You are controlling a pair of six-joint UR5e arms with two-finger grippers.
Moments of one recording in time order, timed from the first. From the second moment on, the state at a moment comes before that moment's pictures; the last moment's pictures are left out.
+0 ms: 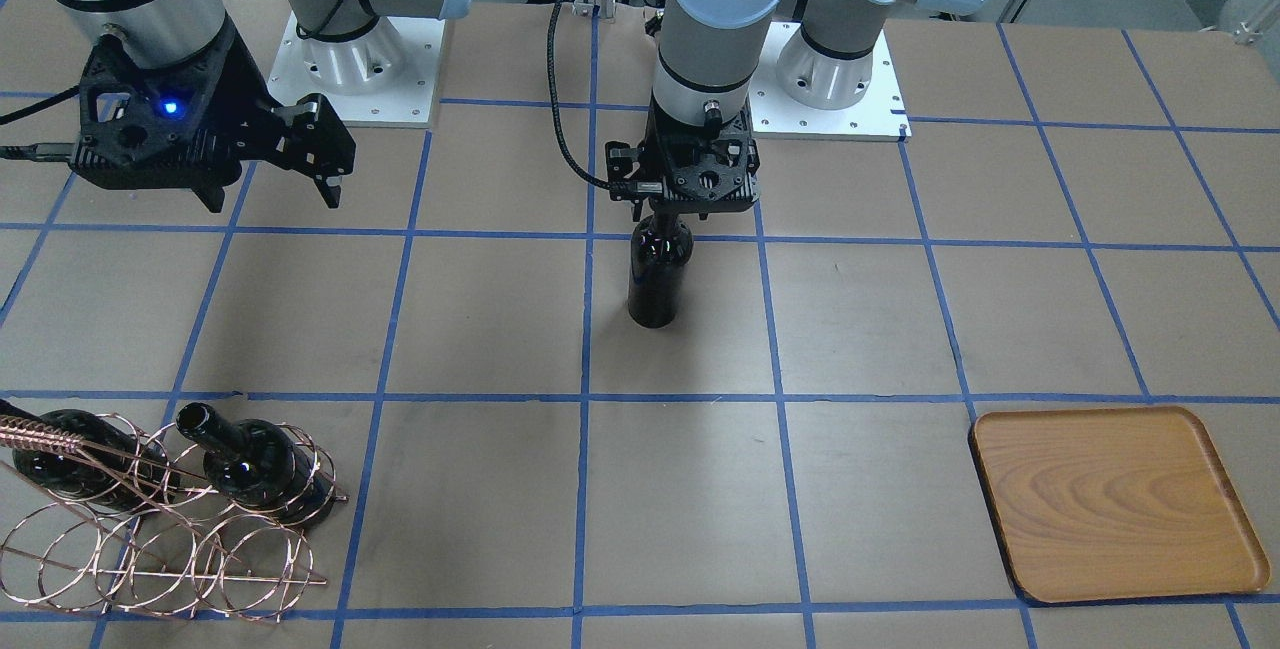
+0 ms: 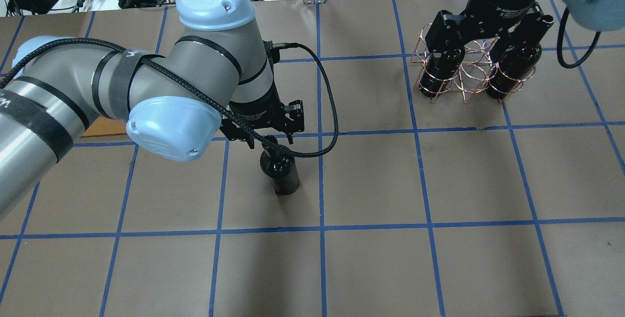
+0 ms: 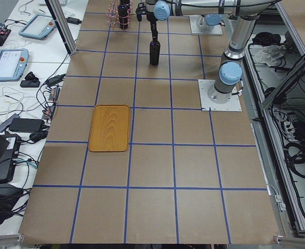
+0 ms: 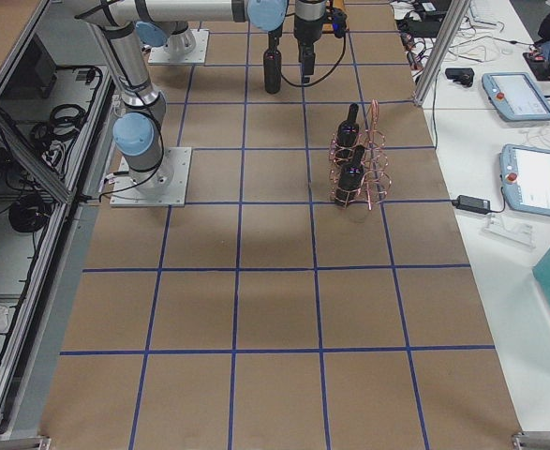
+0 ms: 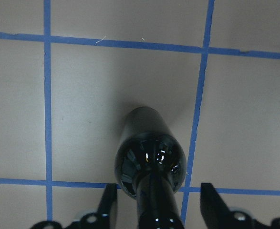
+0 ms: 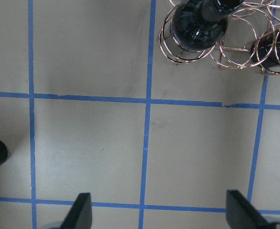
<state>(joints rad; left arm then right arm) -1.88 -1.65 -1.74 -1.37 1.52 -0.39 1.55 -1.53 1.51 -1.56 -1.56 -0.08</state>
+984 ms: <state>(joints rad) -1.88 -1.64 -1.77 -1.37 1.52 -0.38 1.55 -1.53 1.51 -1.55 -1.56 -0.08</state>
